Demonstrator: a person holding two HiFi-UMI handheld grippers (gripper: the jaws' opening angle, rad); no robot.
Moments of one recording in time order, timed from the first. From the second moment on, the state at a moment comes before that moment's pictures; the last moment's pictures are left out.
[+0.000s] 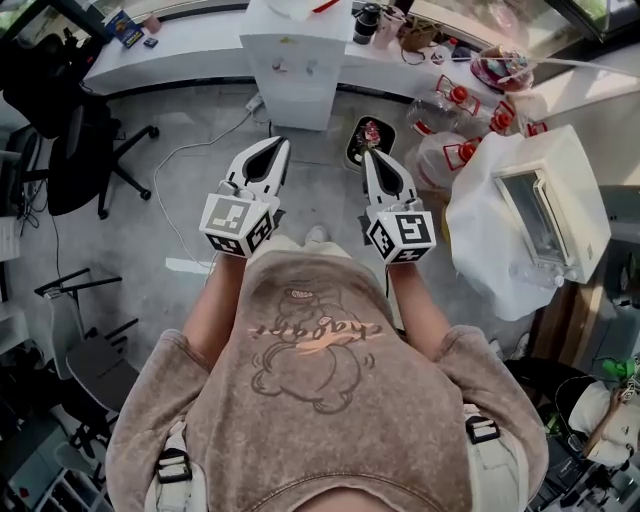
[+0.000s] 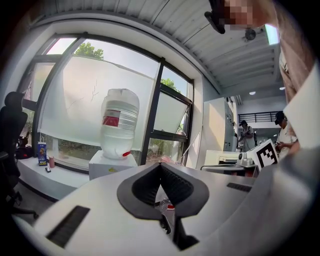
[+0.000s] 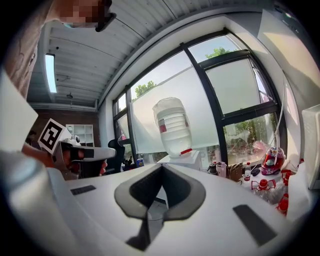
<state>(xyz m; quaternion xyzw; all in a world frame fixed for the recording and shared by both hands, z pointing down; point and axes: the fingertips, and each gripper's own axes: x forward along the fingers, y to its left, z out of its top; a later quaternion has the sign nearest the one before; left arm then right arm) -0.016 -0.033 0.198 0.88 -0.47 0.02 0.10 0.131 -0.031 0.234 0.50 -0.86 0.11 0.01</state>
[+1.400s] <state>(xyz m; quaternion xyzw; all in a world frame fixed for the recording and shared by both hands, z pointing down) -0.009 -0.179 0.342 0.91 -0.40 0.04 0.12 0.114 -0.148 0.376 0.54 -0.83 0.14 -0.01</state>
